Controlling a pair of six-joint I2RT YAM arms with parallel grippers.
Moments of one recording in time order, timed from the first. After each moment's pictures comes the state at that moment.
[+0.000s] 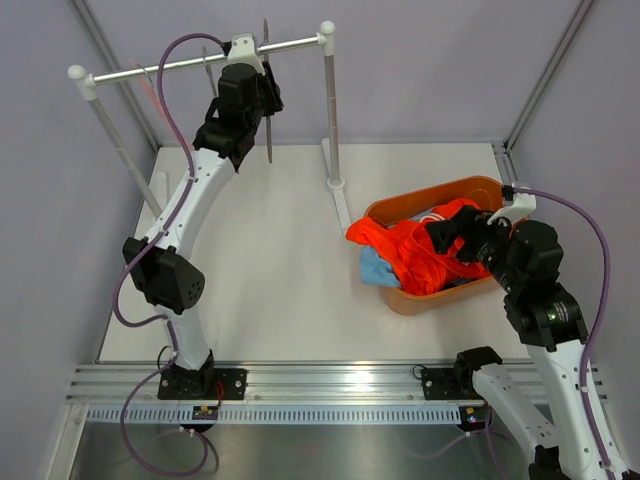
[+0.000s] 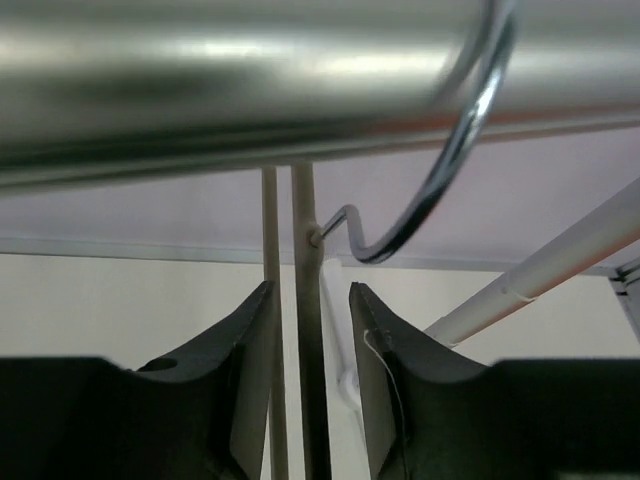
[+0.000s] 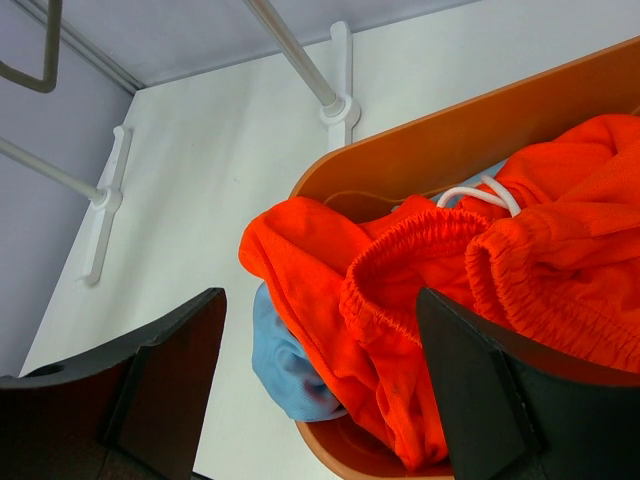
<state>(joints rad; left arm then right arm) -0.36 1.87 2.06 -0.32 -0.24 -0.29 0.22 0.67 1.03 -0.61 -0.13 0.43</state>
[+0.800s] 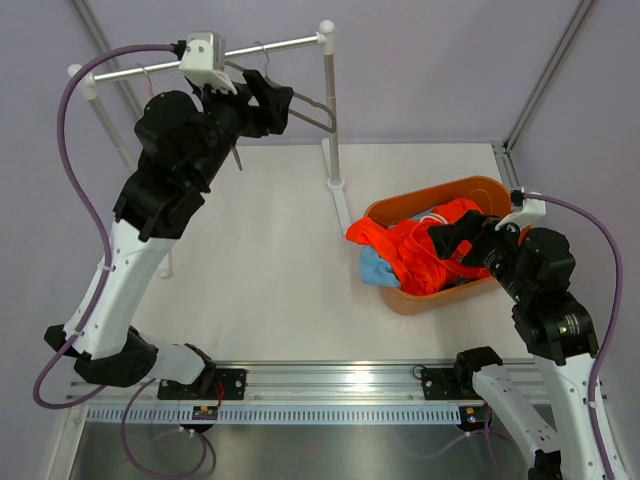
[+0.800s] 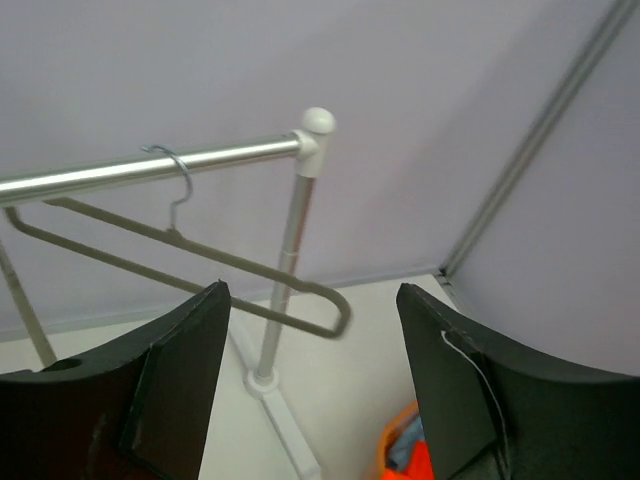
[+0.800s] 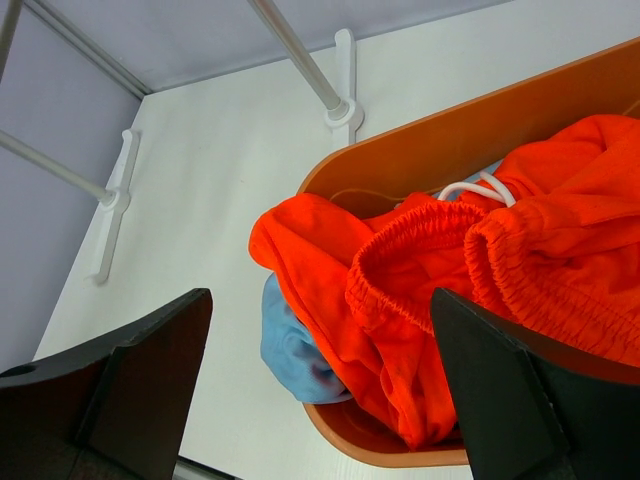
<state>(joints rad) -0.57 1.42 1.99 -0.43 -0.22 -0.23 0.22 0.64 1.07 -0.67 -0.12 0.43</state>
